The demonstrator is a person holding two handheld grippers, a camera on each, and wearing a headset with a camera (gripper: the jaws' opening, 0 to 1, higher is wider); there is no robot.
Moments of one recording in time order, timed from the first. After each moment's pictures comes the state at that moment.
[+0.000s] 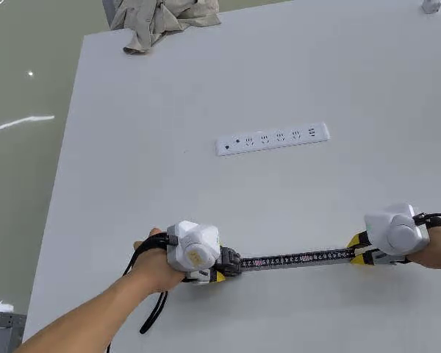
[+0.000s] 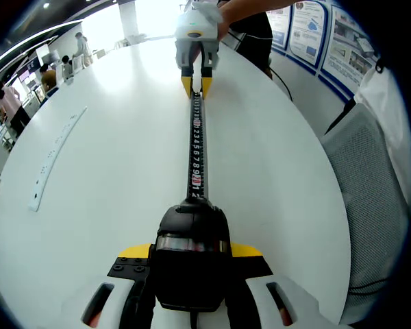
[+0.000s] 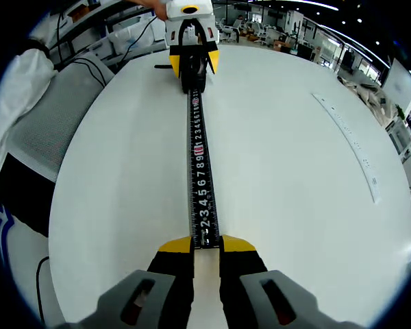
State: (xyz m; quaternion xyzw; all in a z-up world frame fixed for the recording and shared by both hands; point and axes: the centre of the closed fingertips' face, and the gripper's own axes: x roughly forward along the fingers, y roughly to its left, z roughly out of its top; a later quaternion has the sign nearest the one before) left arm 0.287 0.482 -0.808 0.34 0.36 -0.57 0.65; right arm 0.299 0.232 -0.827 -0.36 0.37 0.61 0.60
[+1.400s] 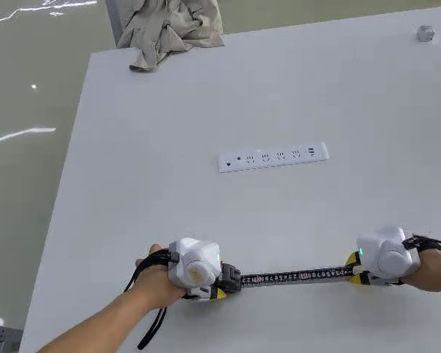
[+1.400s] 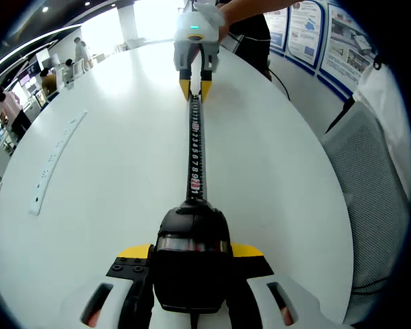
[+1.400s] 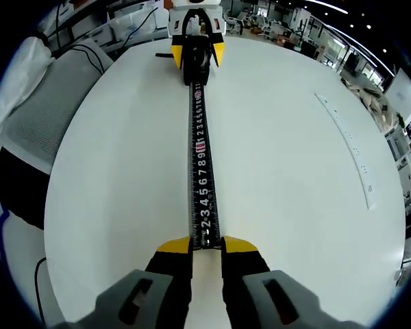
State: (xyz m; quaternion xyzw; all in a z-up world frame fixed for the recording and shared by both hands) left arm 0.286 0.479 -0.807 0.34 0.35 -0.57 0.66; right arm 0.299 0.233 -0.827 -0.40 0.37 0.59 0.59
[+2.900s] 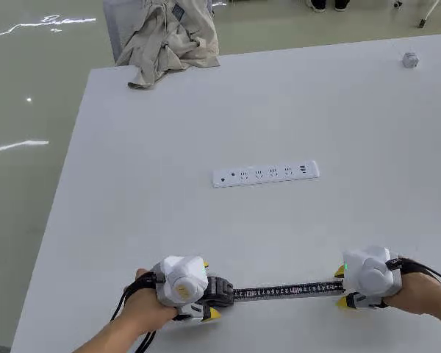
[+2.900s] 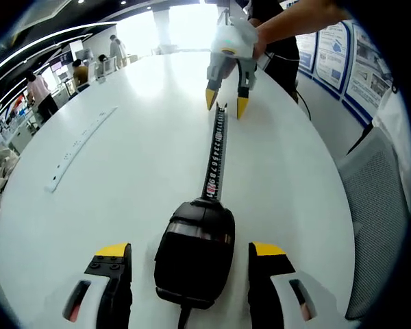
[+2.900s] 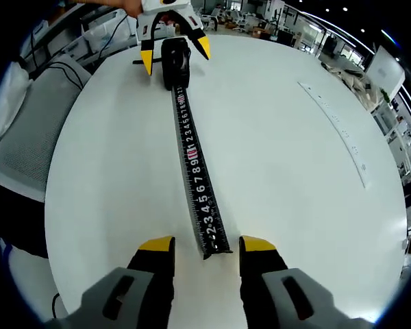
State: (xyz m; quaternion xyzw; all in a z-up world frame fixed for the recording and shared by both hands) left arm 0.292 0.487 -0.802 0.28 0.35 -0.51 0.73; right arm 0.296 0.238 -0.826 -0.36 0.41 0.53 0.65
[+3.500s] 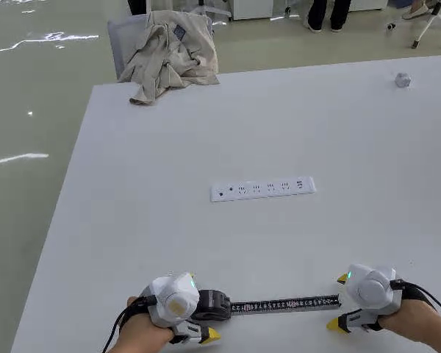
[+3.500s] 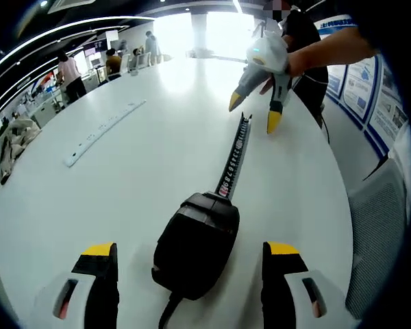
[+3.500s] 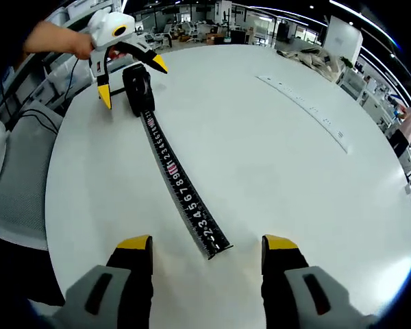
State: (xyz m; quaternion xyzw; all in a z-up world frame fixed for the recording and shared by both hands) left arm 0.292 0.497 -0.798 0.22 0.36 -0.44 0.79; right arm 0.298 0.238 -0.817 -0.26 0.43 0.46 0.73
